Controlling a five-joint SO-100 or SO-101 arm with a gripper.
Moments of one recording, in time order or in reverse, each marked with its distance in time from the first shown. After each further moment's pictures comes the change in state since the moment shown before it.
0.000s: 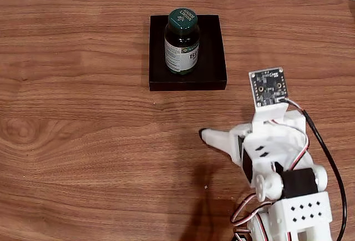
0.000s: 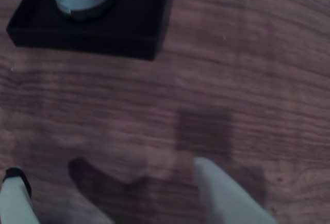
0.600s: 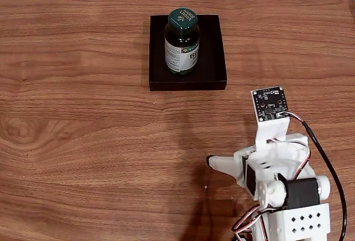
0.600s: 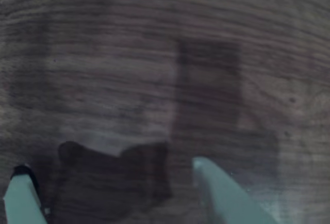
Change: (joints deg) arm 1.6 9.0 1.1 20.6 -0.9
